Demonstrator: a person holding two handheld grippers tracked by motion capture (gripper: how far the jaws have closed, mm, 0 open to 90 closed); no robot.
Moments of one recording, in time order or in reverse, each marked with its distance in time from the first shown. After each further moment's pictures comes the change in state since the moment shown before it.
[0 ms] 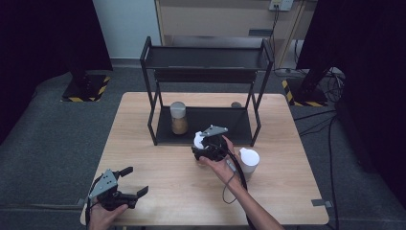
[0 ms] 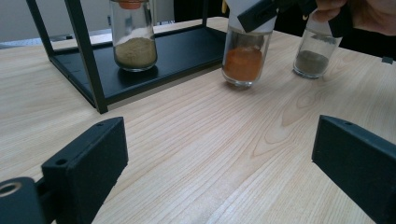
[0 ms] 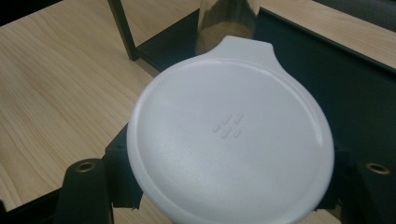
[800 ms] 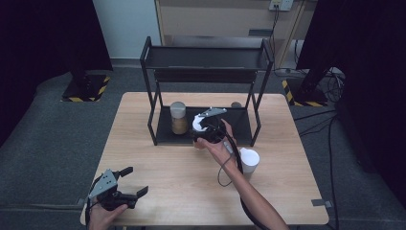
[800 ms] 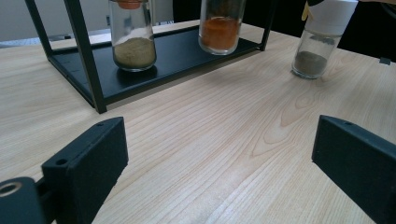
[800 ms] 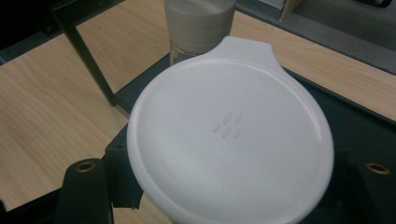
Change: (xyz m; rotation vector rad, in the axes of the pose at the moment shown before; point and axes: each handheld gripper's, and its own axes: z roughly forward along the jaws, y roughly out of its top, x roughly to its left) left arm 0.001 -0.001 0.000 -0.003 -0.004 -0.007; right arm -0.019 0.045 0.008 -0.023 -0.033 0.039
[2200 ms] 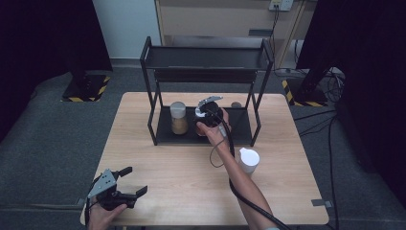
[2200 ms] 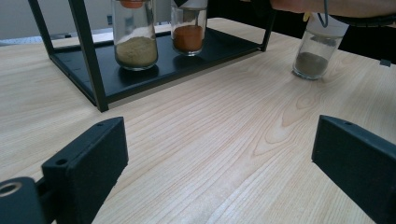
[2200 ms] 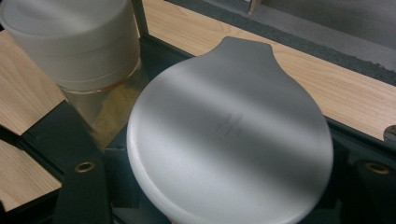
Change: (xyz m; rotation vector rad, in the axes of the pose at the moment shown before) left arm 0.002 -0.002 -0.001 -0.004 0.000 -0.010; right arm -0.028 0.017 0.066 0.024 -0.108 0.068
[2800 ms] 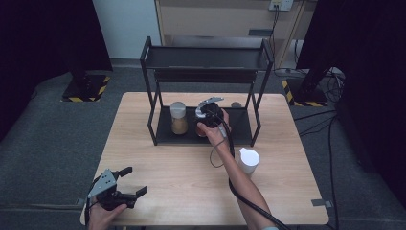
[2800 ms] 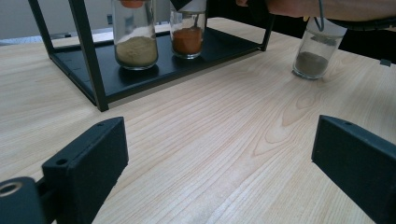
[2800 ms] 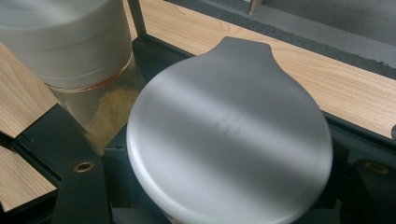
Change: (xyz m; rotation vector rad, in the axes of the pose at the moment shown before) left arm 0.000 0.000 0.000 0.001 0.000 0.000; right arm -0.004 -0.006 0.006 -0.010 0.010 0.014
